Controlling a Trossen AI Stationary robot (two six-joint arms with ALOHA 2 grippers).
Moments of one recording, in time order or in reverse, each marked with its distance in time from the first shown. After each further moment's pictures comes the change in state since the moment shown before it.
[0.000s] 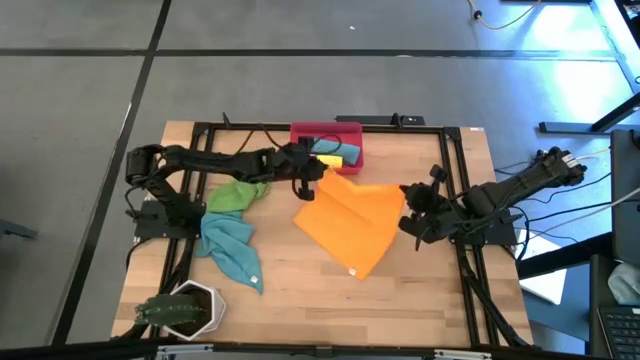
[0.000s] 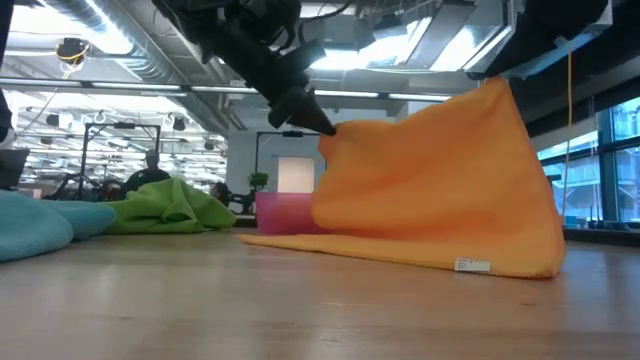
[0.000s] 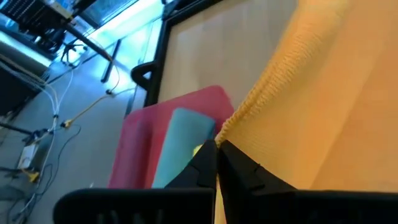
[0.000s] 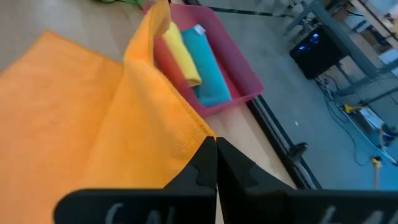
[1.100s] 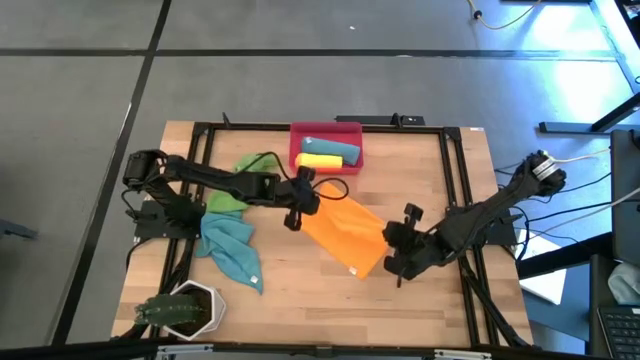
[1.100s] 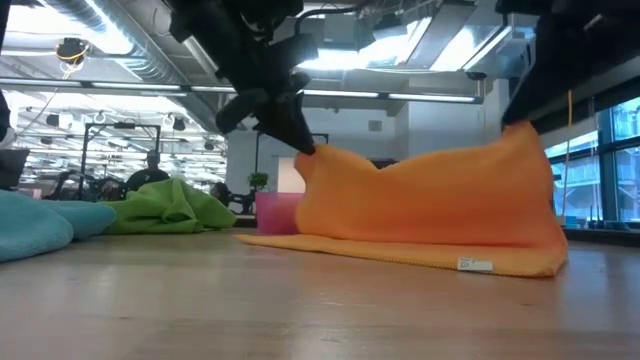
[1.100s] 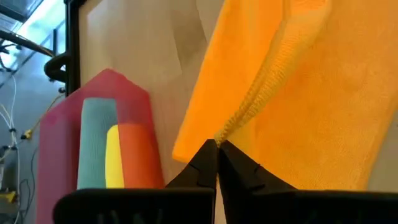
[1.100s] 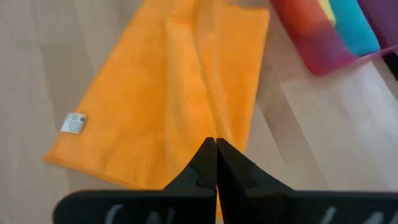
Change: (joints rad) left arm -0.218 0.001 0.001 -0.268 -0.072 -0.003; right arm 0.152 0.316 0.000 0.190 -0.290 0.244
